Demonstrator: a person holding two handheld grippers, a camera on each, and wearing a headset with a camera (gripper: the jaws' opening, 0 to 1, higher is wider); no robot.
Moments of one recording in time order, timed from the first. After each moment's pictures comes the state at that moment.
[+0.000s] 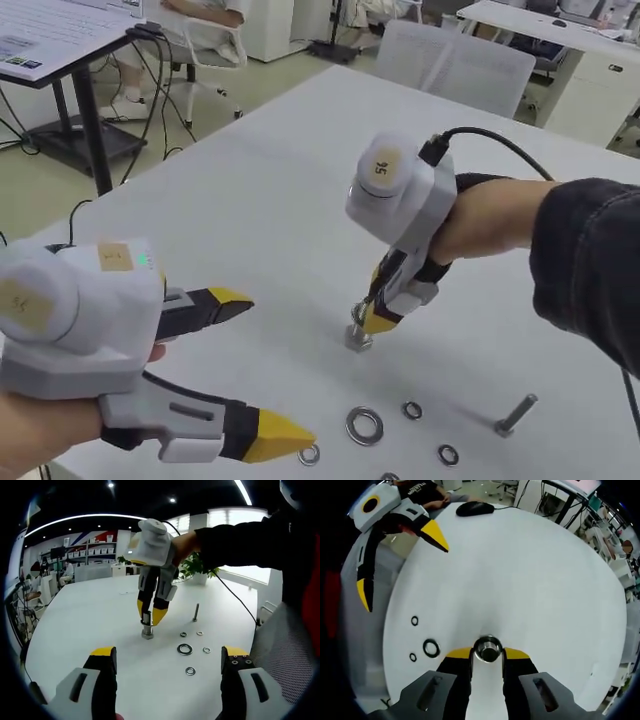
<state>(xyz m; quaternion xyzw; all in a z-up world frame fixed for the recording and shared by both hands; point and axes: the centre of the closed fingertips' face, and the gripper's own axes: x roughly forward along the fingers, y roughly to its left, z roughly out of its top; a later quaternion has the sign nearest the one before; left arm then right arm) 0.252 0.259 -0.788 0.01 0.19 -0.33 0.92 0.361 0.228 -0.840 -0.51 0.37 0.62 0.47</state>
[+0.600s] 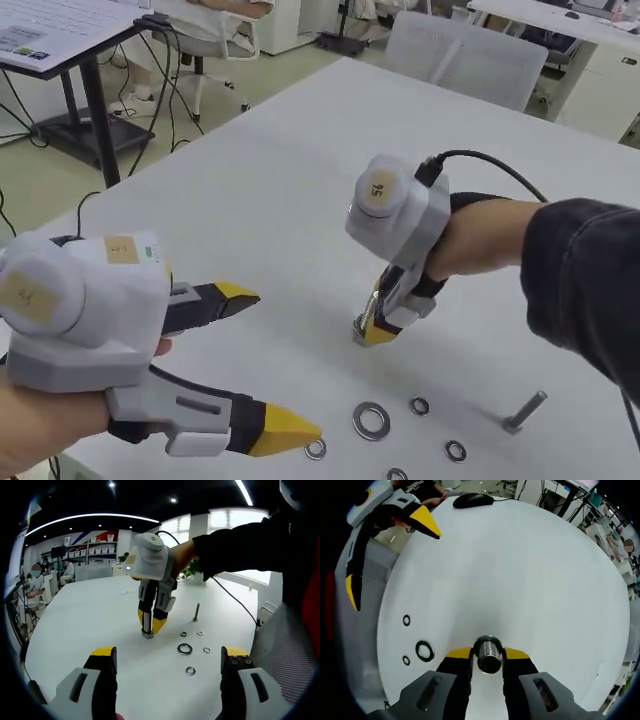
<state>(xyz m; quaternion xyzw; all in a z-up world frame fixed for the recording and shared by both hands) 0.251 0.260 -0.790 0.01 0.19 -0.33 0.93 0.363 0.228 -0.864 -0.51 0.38 0.61 0.47</state>
